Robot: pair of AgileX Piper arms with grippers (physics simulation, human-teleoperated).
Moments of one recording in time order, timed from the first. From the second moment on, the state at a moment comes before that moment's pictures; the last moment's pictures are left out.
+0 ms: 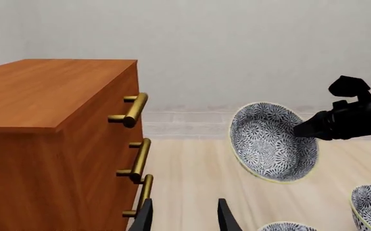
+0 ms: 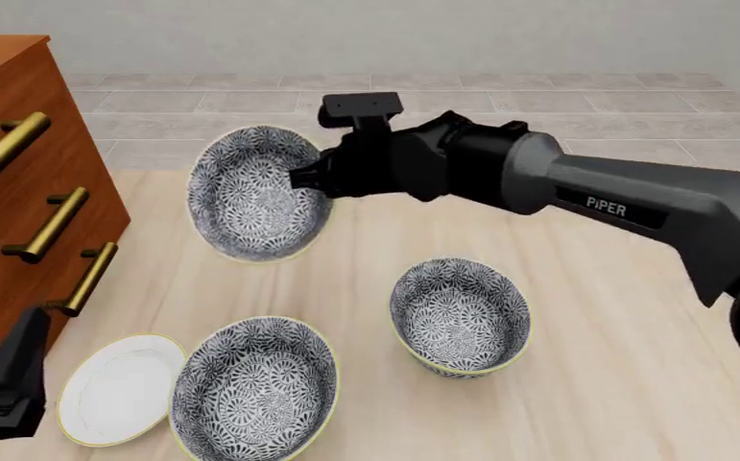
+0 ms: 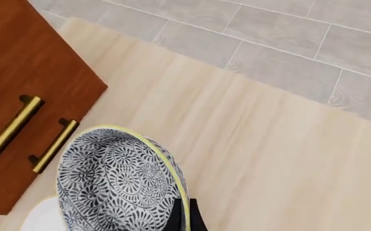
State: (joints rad) left arm 0.01 0.08 -0.01 -0.09 -0.01; right arm 0.68 1.94 -1.55 0.28 0.25
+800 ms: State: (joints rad) left arm 0.00 0.02 -0.01 -0.06 0.00; right arm 0.66 1.69 -1.37 0.25 0.25
